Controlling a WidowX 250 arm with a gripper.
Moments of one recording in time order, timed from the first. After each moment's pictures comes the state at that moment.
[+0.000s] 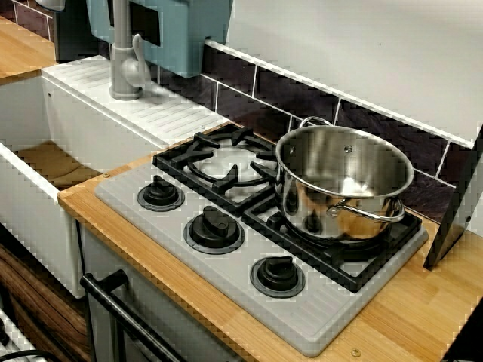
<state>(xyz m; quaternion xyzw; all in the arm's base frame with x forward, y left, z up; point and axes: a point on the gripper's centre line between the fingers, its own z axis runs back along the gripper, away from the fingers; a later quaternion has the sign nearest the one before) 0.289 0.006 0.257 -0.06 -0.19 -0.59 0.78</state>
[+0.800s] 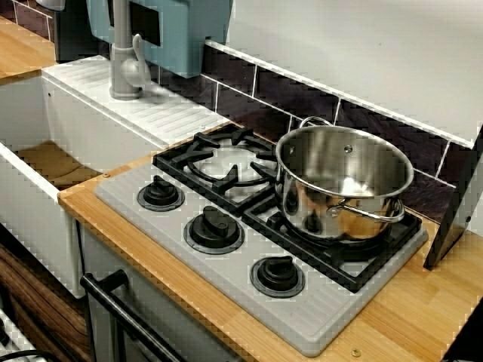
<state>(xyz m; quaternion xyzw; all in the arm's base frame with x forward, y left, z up) 0.285 0.004 0.262 -0.06 -0.20 -0.59 0.78</state>
